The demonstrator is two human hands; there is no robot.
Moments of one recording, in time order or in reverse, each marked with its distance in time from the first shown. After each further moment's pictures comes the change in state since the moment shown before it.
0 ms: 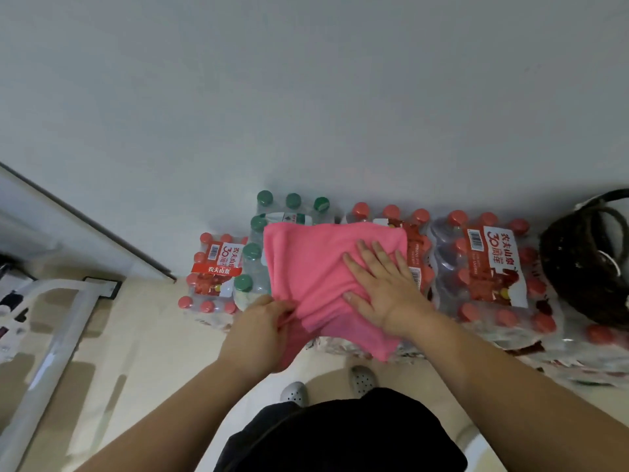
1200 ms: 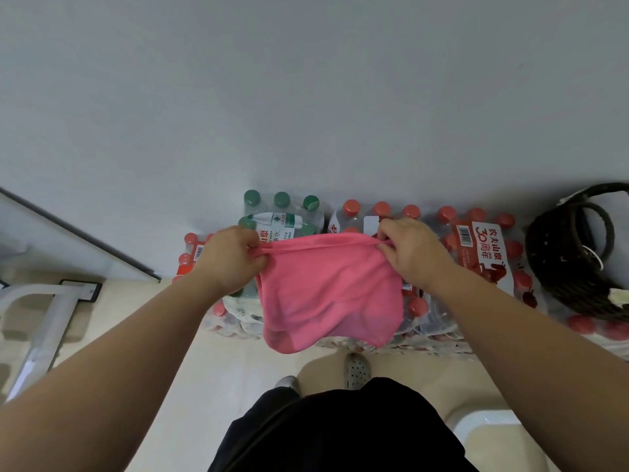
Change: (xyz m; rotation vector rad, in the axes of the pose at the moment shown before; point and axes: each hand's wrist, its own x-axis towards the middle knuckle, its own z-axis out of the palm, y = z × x) left_hand 0.104 -0.026 -0.061 0.060 0.070 0.007; right_hand 0.022 0.057 -0.044 0.211 0.405 0.001
